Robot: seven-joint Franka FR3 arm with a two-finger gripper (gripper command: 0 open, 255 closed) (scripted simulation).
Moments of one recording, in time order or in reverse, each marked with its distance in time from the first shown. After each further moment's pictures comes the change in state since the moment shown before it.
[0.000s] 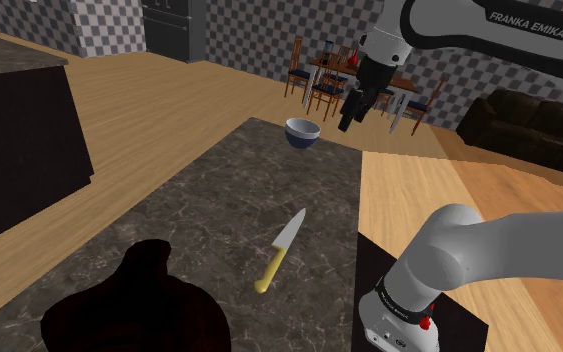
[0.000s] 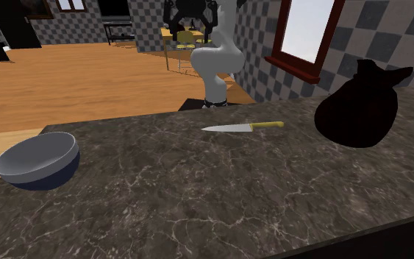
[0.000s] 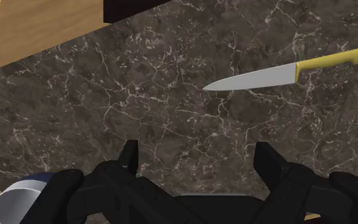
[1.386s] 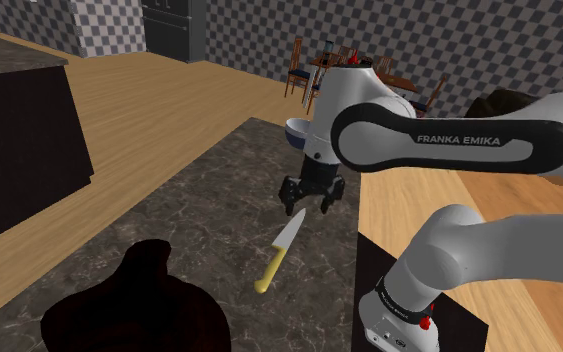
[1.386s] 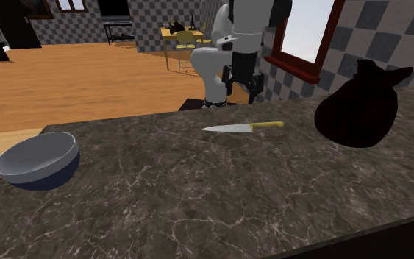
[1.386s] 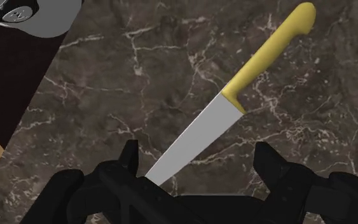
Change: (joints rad) arm -0.025 -0.018 0.462 -0.394 0.394 0.267 0.805
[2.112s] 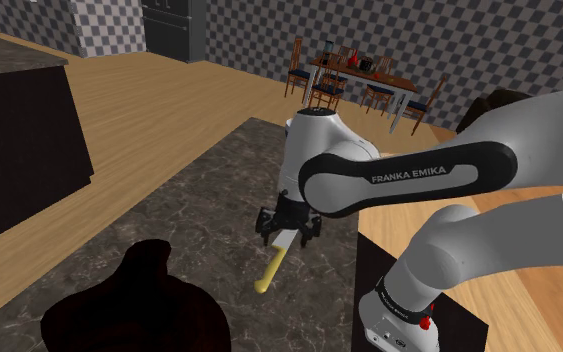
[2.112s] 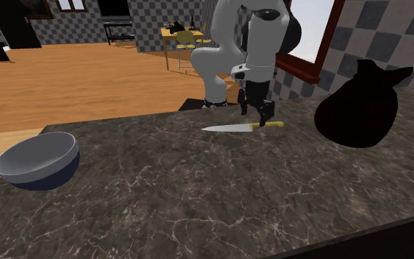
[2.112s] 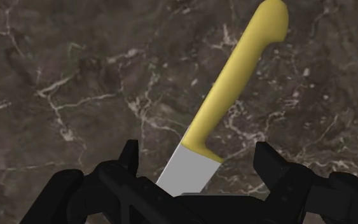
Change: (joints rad) arm -0.015 0.192 0.216 -0.048 0.166 0.235 0.251
